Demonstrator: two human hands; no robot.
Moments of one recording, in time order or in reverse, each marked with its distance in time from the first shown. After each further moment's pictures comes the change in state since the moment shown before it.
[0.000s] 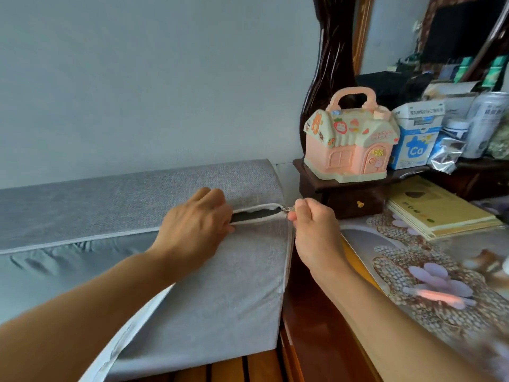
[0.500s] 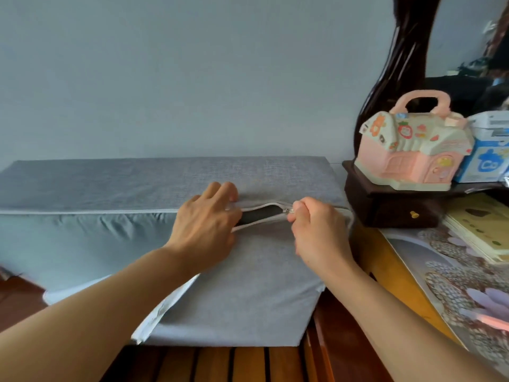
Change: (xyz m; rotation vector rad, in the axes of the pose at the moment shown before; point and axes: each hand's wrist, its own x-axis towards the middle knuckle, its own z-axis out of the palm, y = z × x) left_hand -0.057 -0.038 -0.019 0.191 -0.003 -0.084; right_hand -0.030 -0.041 0.056 -0.186 -0.188 -0.142
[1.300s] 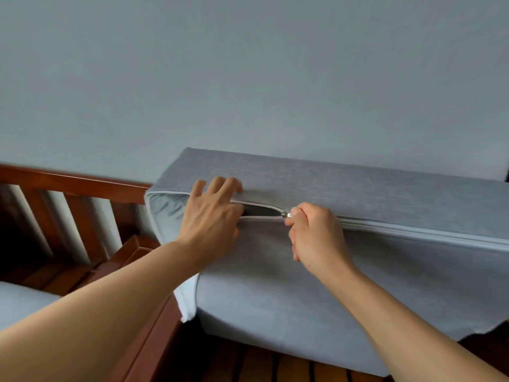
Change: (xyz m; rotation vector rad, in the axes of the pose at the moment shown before) left_hand -0.170 -0.239 -0.031 0.031 -0.056 -0.257; right_hand -0.044 -0.170 0.246 0.113 -0.189 -0.083
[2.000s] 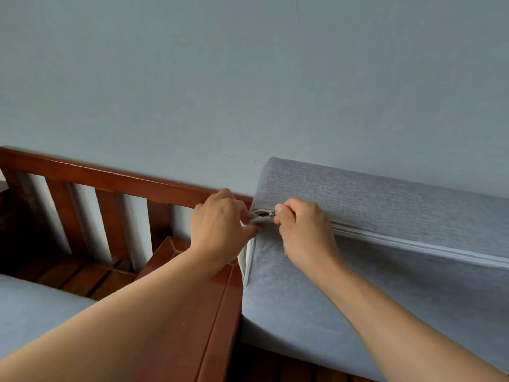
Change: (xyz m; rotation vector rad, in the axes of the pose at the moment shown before) left_hand -0.053 -0.159 -0.004 -0.311 -0.082 -0.491; right_hand 0.008 -0.120 0.172 -0.125 -0.066 -0.084
